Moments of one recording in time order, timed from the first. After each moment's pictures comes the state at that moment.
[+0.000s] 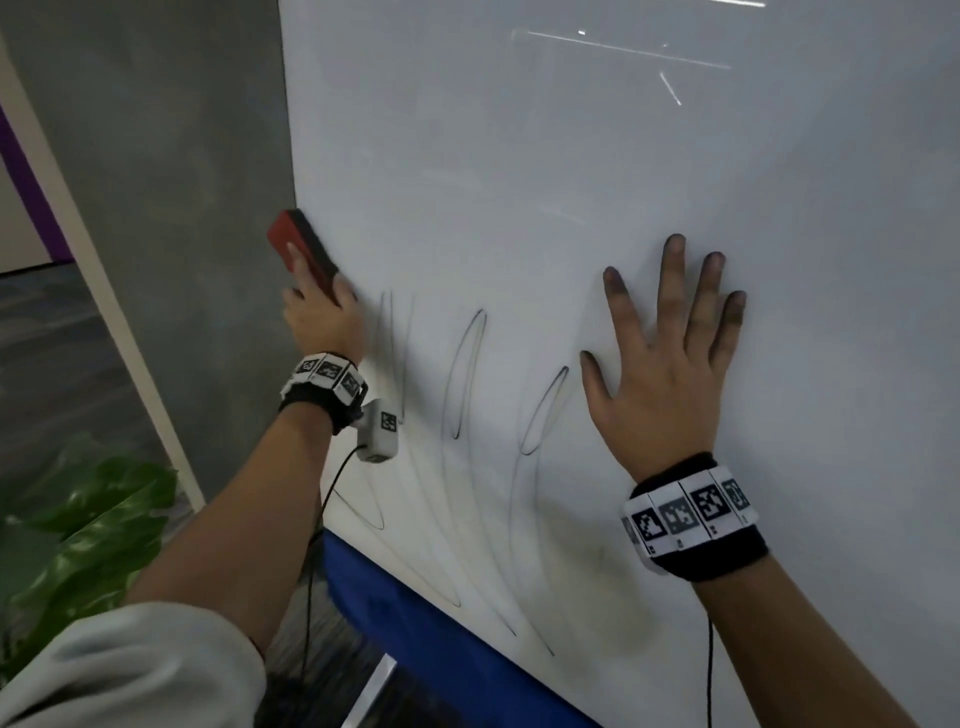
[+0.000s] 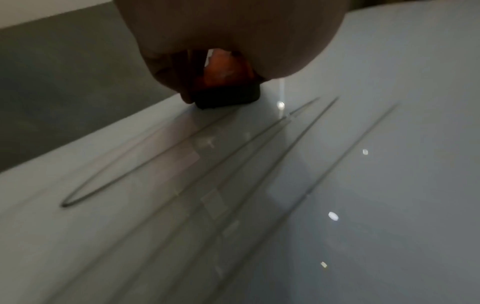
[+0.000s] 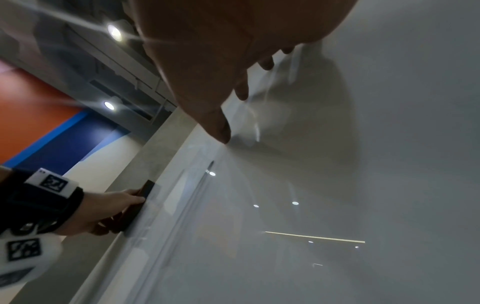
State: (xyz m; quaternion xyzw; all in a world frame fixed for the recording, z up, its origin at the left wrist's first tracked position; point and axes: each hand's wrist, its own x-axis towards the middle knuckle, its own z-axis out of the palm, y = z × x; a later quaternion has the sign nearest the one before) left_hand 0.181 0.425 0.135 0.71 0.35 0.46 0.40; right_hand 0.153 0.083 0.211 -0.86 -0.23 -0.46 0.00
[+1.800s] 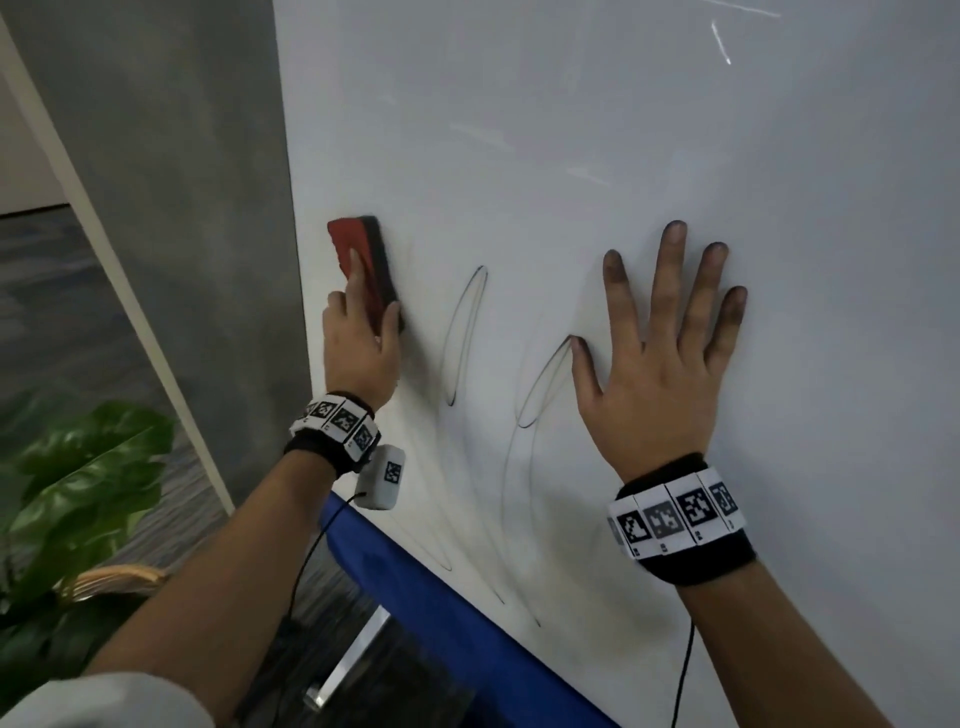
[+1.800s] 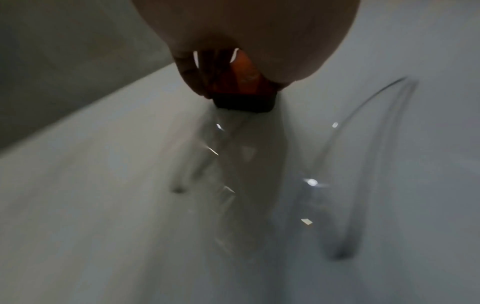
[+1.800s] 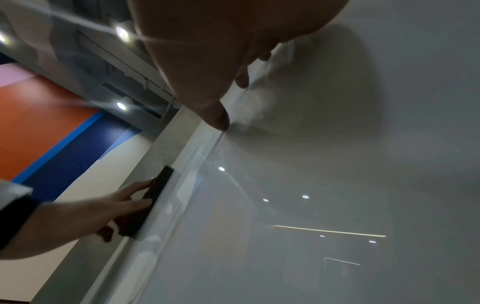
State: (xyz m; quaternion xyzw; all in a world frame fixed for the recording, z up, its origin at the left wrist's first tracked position) left_hand 0.154 0.368 0.062 0.78 0.23 0.45 0.36; right_hand 0.161 0.085 0.183 -0.85 -0.24 -0.46 -0.02
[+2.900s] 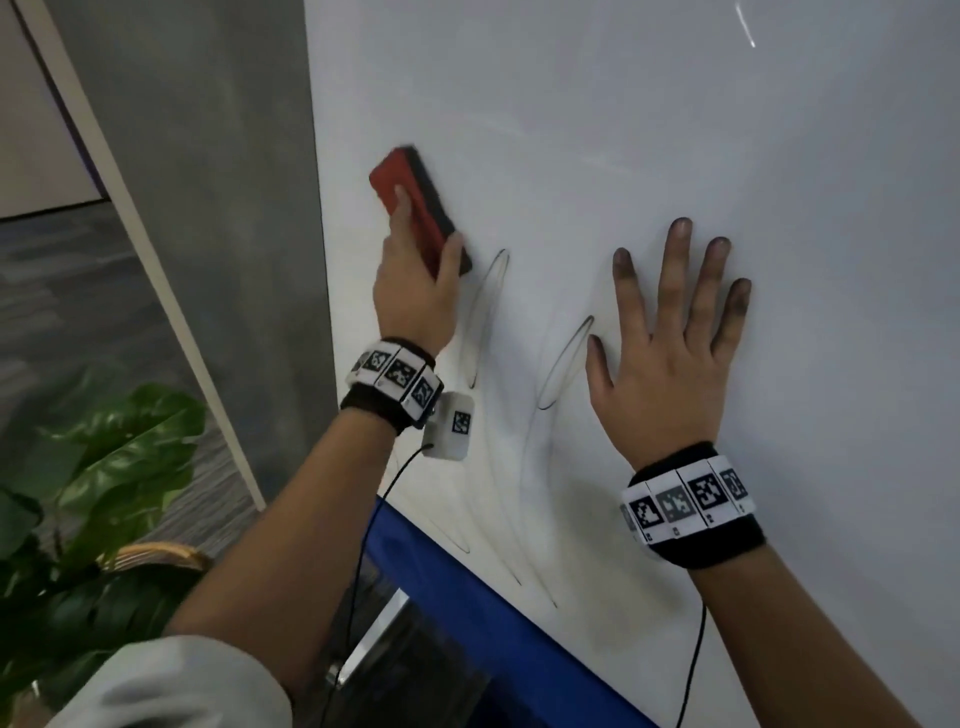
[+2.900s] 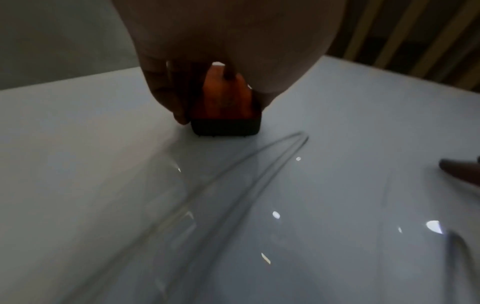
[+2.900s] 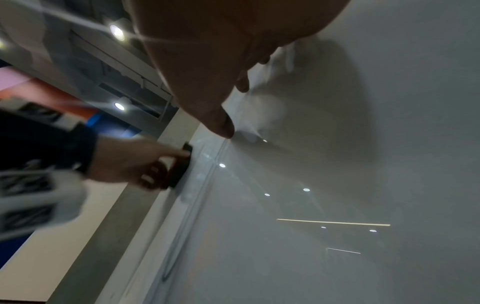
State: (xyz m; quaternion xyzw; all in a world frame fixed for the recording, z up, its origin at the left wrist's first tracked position) left_hand 0.143 0.323 0.152 0.75 0.22 0.46 0.42; right_hand 0.152 0.086 0.174 -0.87 -0.25 -0.43 -0.02
